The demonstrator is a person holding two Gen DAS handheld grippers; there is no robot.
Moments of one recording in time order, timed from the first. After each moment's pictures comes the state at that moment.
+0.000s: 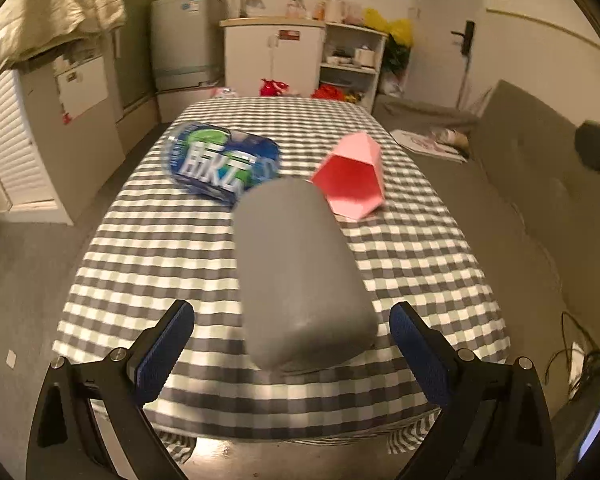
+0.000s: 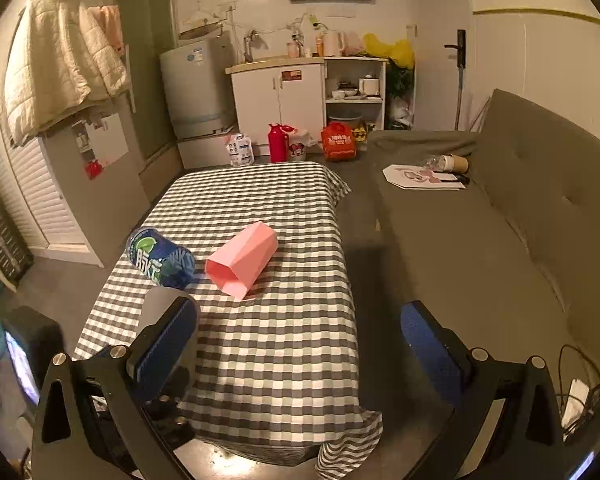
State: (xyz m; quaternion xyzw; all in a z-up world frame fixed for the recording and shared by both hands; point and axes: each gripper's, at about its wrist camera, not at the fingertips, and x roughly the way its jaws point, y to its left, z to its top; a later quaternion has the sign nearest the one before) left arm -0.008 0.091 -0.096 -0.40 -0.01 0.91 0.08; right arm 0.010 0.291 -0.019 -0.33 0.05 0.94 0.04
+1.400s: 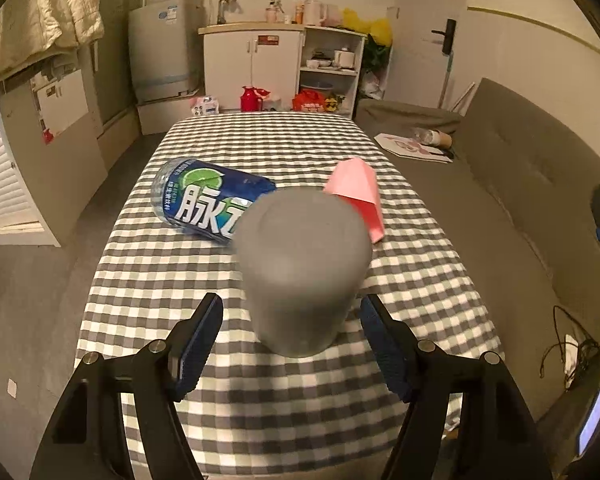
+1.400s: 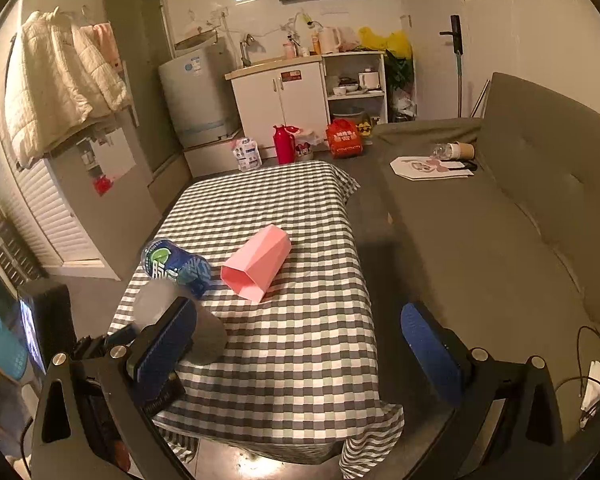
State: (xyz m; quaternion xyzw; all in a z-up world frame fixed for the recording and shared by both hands) left arm -0.037 0.078 -0.074 -0.39 0.01 0.91 0.11; right arm 0.012 0.291 -0.017 -0.33 0.09 0.94 0.03
